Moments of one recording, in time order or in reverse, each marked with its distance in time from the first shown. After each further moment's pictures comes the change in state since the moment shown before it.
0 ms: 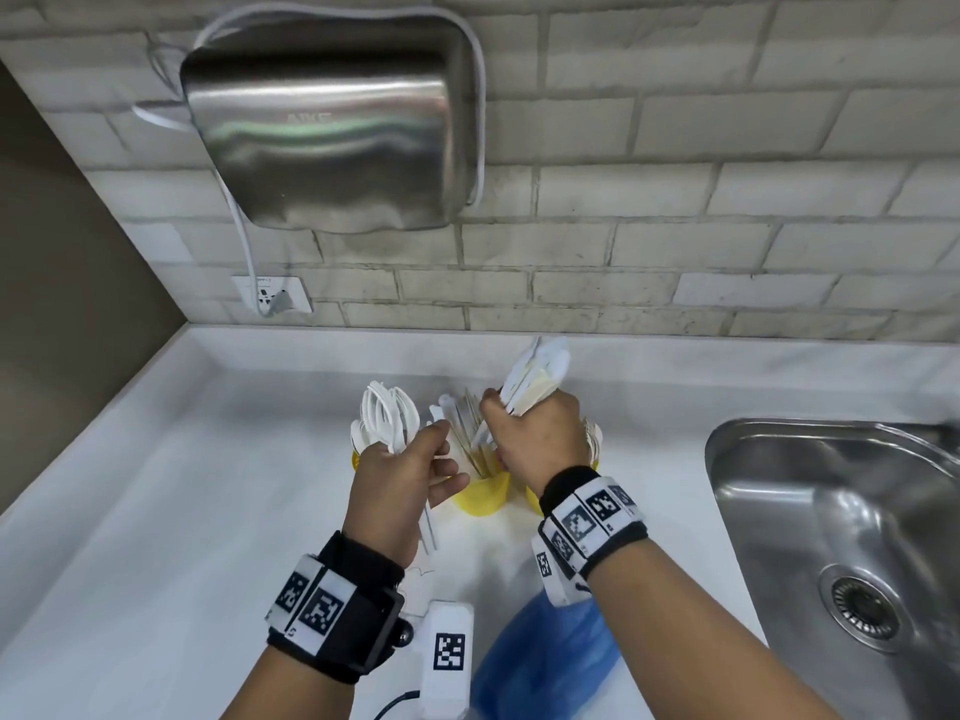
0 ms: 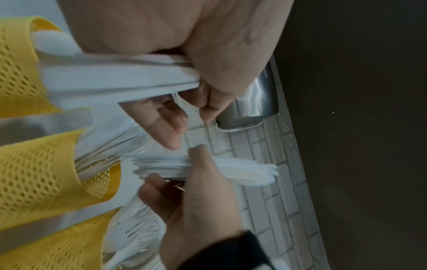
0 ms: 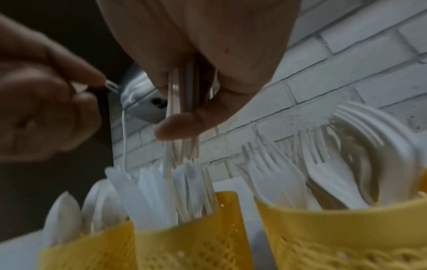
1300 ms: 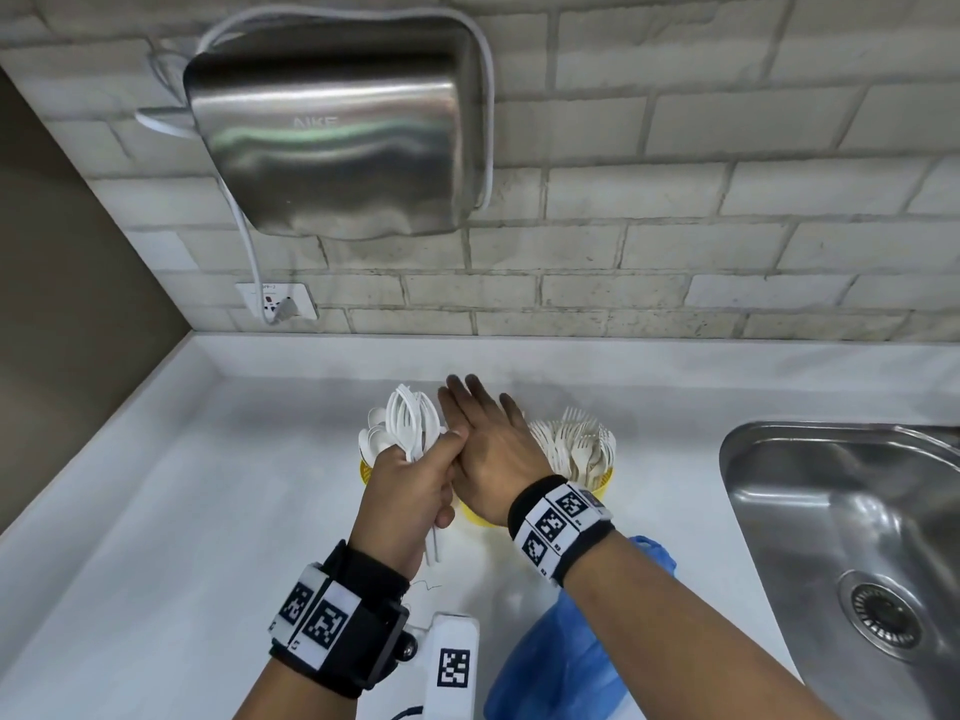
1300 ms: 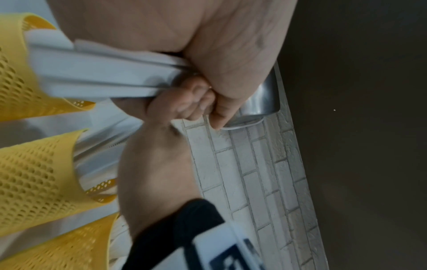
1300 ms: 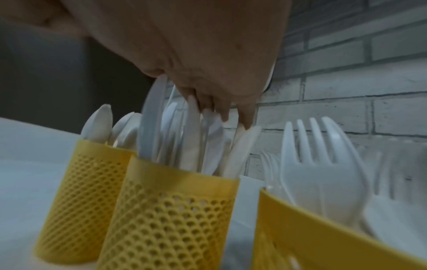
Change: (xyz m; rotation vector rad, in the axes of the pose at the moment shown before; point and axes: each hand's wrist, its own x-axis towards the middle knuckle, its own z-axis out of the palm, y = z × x) left_hand 0.004 0.002 -0.007 0.179 -0.125 0.047; right_hand 0.008 0.025 0.045 -0.783 -0.473 -0.585
